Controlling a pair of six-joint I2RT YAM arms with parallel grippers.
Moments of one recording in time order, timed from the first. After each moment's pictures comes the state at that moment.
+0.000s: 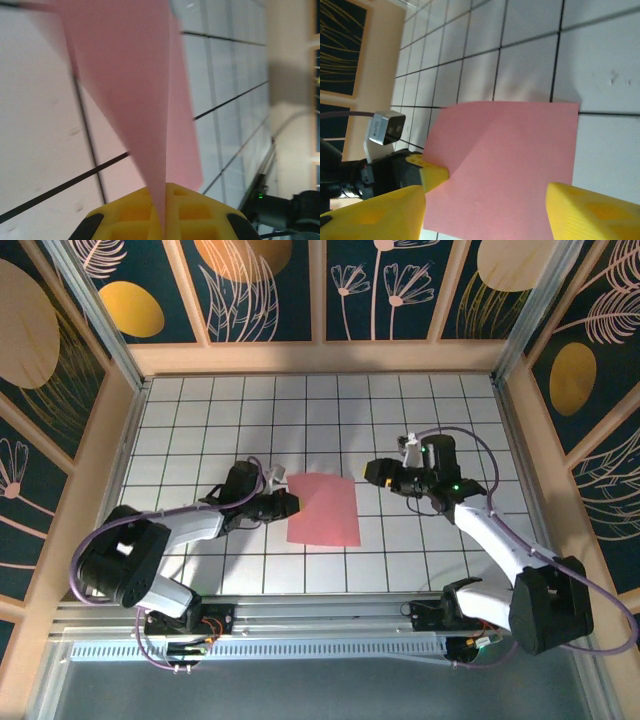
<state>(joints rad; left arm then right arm) -0.51 1.51 0.55 0.20 0.61 -0.77 0.33 1.18 0.69 -0.18 -0.57 0.62</state>
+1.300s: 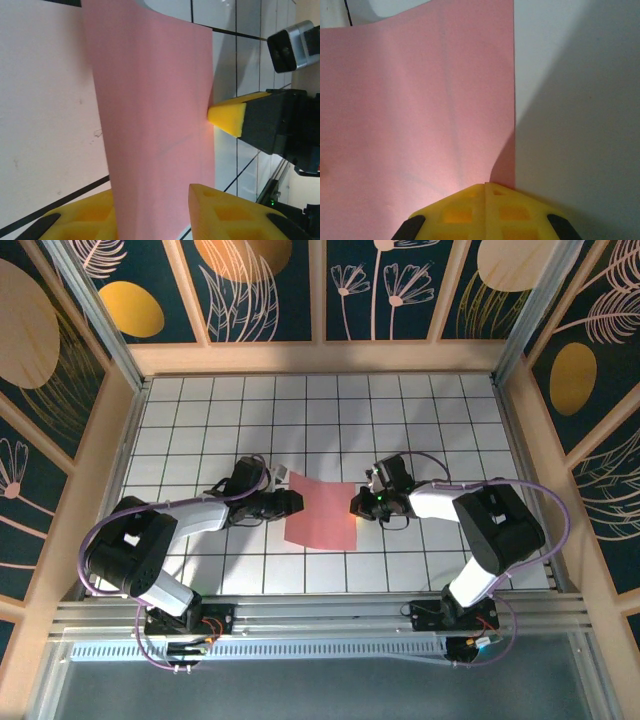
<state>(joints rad) -0.51 1.55 0.62 0.10 0.60 -0.77 0.51 1.64 0.67 -0.04 -0.47 0.73</state>
